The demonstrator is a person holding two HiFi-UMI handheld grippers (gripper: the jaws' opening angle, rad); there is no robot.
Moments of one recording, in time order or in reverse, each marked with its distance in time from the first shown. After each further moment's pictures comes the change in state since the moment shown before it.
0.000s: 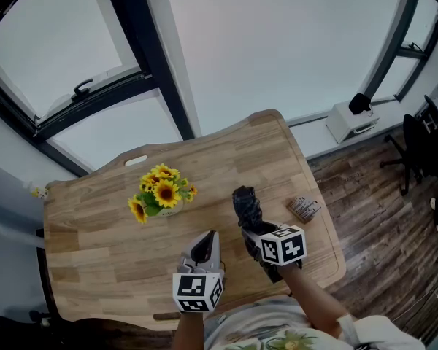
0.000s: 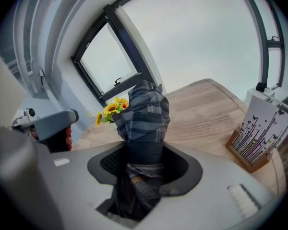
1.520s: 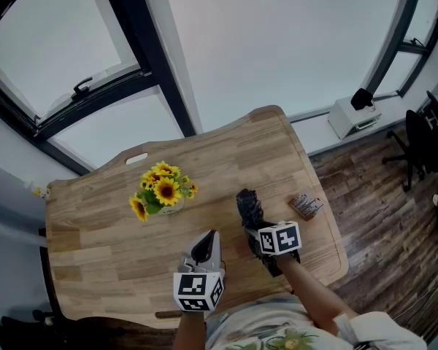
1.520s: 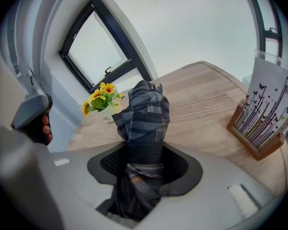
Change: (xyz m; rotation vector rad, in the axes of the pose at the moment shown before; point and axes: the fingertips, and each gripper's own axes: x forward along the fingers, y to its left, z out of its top) left arm 0.000 0.002 -0.007 -0.002 0.023 0.009; right arm 0.034 -0.034 -0.039 0.069 0.123 -0.047
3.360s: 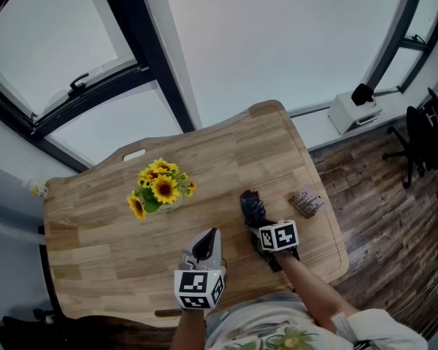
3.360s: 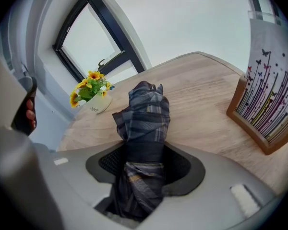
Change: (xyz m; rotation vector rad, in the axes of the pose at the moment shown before) left arm 0.010 0.000 -0.010 0.002 0.030 -0.012; right arm 0.030 -0.037 -0.028 0.004 0.049 -0.050
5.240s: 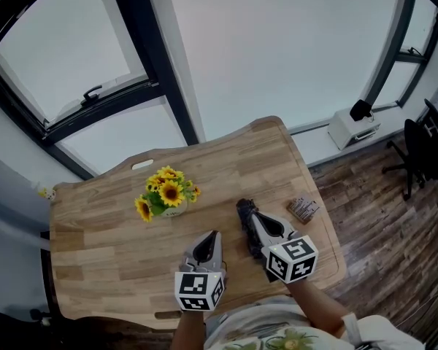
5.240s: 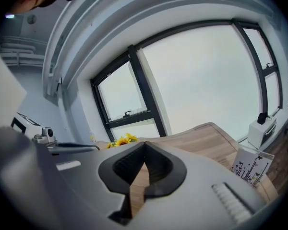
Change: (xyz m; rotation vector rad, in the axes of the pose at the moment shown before) left arm -0.028 -0.015 0.025 0.037 -0.081 0.003; right arm -0.170 0.111 0.110 -0.209 -0.633 0.120
